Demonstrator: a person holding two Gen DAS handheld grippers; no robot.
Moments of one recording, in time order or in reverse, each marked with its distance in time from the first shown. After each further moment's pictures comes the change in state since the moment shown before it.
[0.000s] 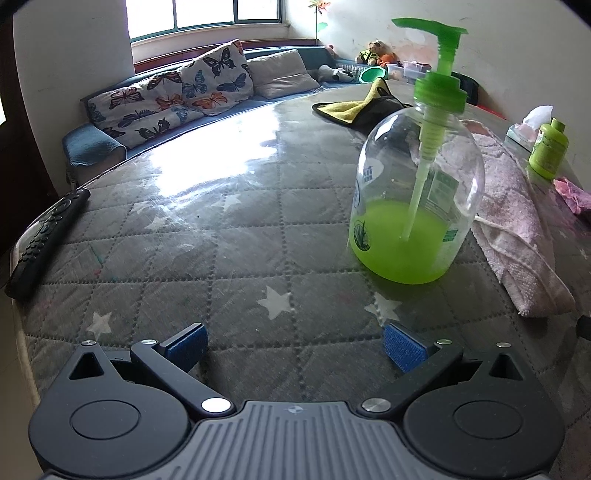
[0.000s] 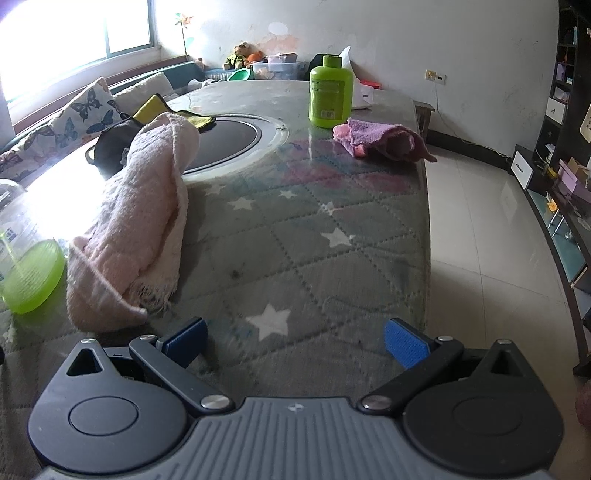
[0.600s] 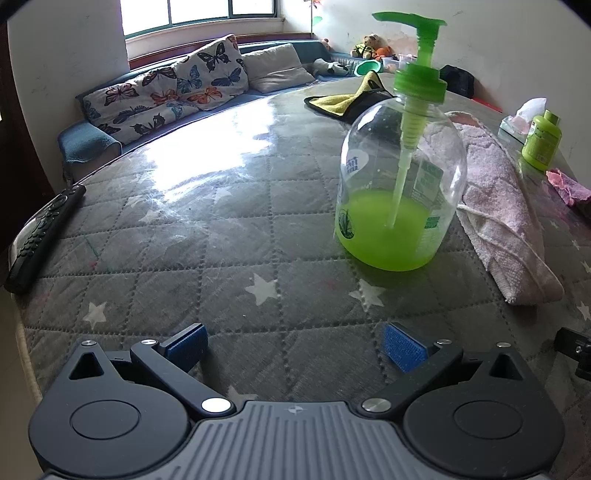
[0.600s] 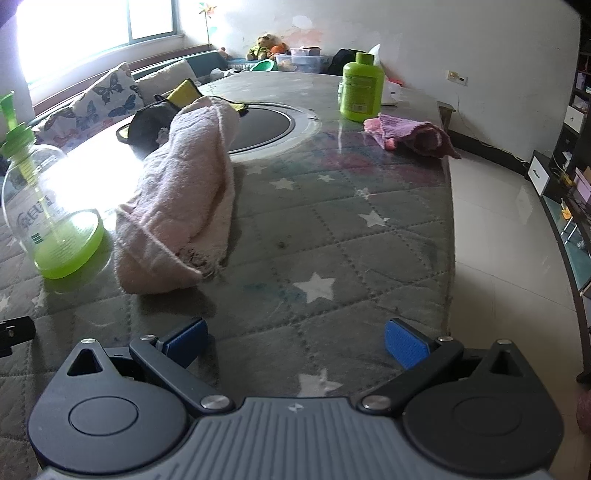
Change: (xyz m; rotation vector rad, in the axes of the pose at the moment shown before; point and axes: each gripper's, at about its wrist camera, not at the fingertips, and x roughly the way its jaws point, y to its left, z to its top) left arm -0.016 -0.024 -0.020 0.017 0.023 -0.005; right arm -0.017 0.022 -0.014 -0.055 0.023 0.048
